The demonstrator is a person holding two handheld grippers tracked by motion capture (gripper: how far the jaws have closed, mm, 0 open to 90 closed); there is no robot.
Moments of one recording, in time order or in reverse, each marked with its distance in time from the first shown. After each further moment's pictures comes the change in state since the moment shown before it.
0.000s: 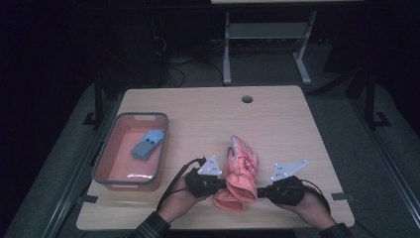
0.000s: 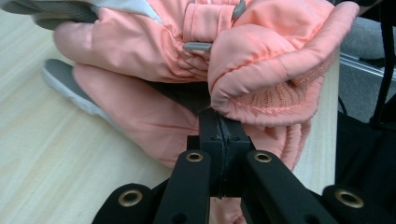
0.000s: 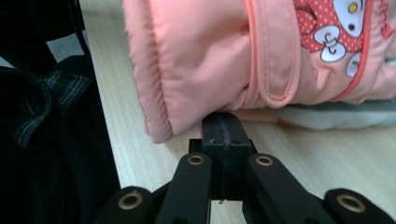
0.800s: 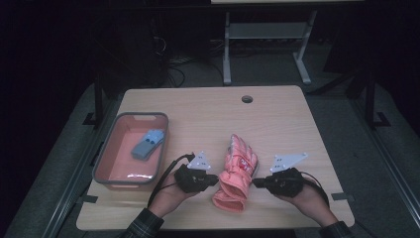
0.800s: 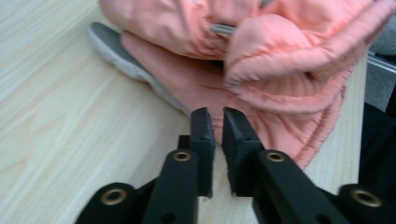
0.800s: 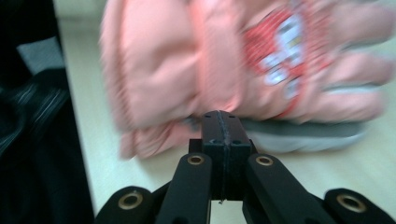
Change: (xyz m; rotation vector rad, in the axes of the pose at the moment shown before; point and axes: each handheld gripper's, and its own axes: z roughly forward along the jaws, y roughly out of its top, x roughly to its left) left arm 0.023 -0.013 -0.017 0.056 0.035 -0.050; right arm -0.011 0.020 -0.008 -0.035 -0.083 -0.014
